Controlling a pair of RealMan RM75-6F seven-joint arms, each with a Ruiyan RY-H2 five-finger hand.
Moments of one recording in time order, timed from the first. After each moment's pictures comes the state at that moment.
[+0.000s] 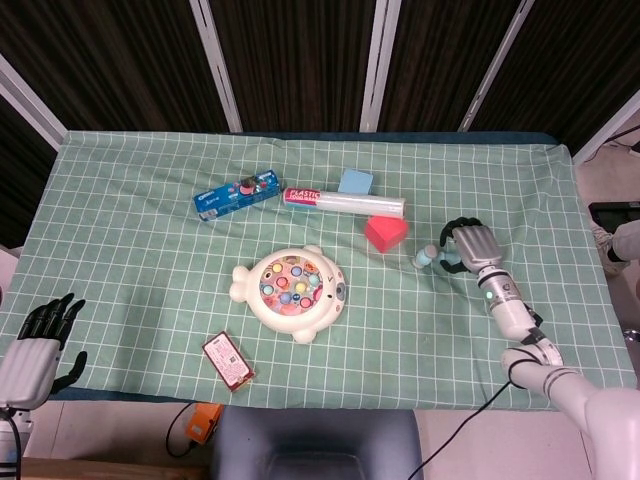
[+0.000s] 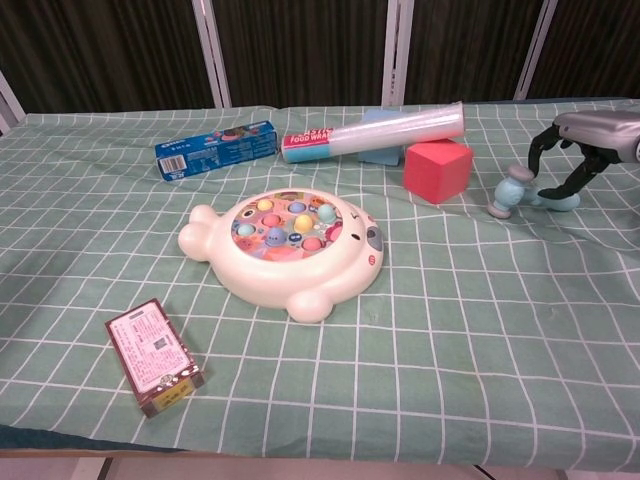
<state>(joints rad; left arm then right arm) -0.12 -1.12 -0.02 -1.61 1.49 1.42 0.12 0.73 -1.62 0.20 -0.73 -1.28 0.70 0.14</state>
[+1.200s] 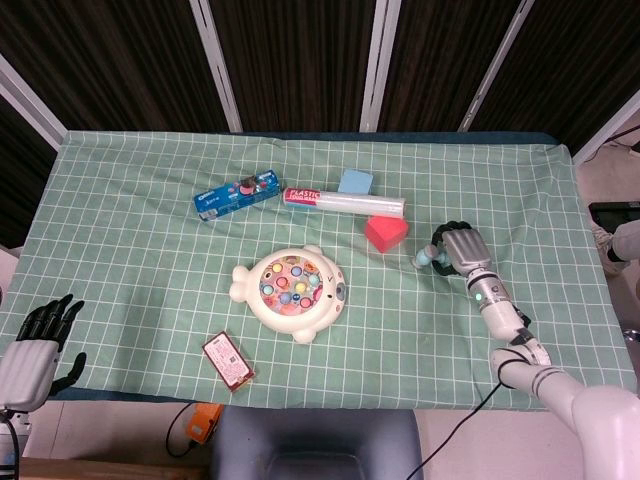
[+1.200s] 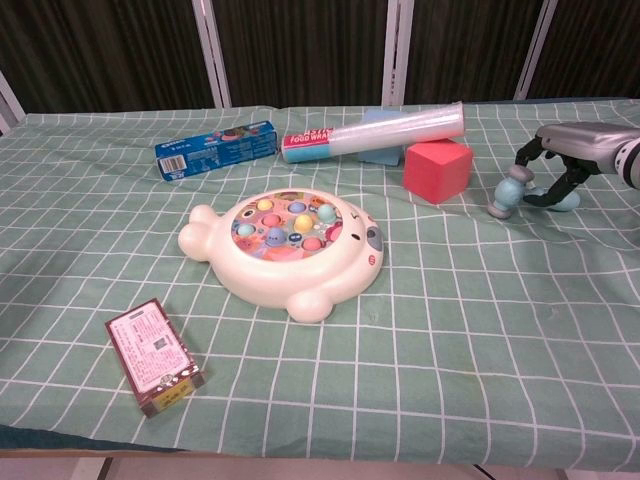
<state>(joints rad) -0.11 -1.12 -0.01 -1.62 1.50 1.43 0.11 0.75 -1.67 0.19 -0.71 -1.26 0.69 0.12</state>
